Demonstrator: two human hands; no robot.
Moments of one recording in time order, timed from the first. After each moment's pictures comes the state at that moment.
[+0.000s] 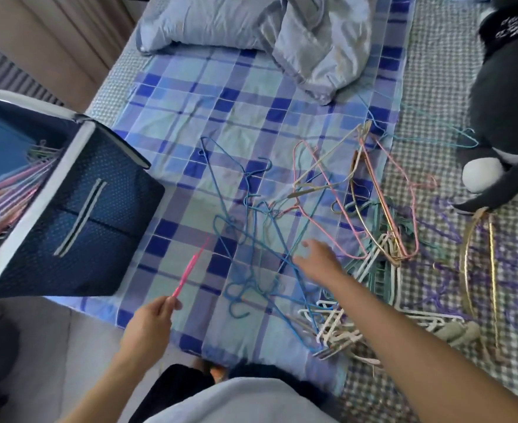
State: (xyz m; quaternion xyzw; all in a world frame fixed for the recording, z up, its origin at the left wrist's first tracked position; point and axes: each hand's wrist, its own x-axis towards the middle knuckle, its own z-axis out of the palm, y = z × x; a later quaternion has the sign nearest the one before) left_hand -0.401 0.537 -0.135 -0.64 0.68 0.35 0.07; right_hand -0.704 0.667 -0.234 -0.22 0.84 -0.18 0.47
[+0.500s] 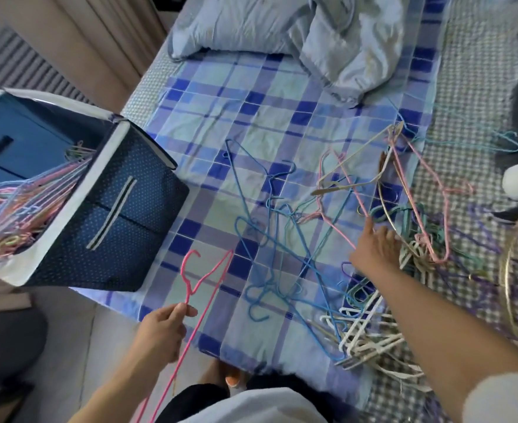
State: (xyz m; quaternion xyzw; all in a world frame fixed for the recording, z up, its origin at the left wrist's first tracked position) left_hand -0.384 0.541 -0.119 -0.71 0.48 0.52 0.00; right_hand -0.763 0.674 -0.280 -0.27 0.93 0.06 0.24
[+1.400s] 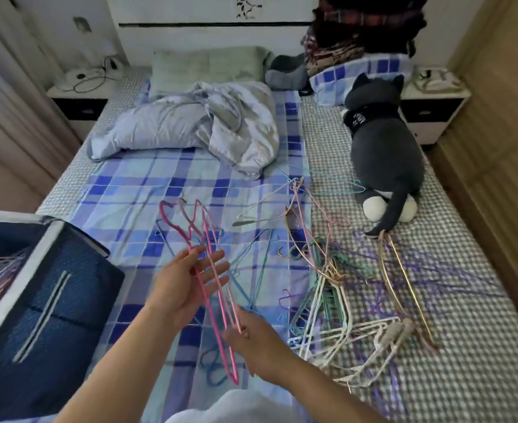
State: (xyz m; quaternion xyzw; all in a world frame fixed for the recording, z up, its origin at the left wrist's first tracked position) left_hand -0.558 0.522 -0.033 -0.40 0.38 0.83 -0.12; right_hand -0.580 0.702 -0.071 -0.24 0.71 -0.48 0.46
